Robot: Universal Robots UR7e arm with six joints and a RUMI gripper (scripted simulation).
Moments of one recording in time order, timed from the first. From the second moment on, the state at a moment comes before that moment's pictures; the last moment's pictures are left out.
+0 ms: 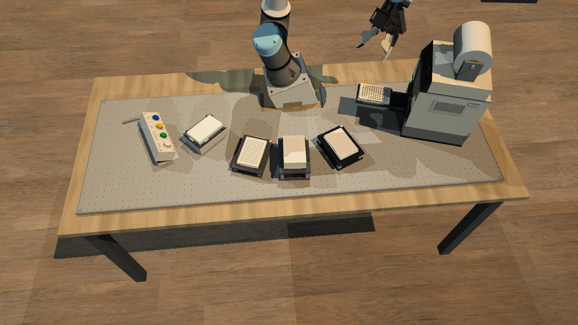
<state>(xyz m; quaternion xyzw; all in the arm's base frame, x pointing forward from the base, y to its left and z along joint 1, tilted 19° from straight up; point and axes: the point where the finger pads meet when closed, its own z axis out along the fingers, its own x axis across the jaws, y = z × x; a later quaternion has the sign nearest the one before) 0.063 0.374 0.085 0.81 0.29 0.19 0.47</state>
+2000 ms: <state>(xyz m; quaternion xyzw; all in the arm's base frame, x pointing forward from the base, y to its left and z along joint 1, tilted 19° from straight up) -0.090 0.344 0.253 0.98 0.19 0.04 0.09</state>
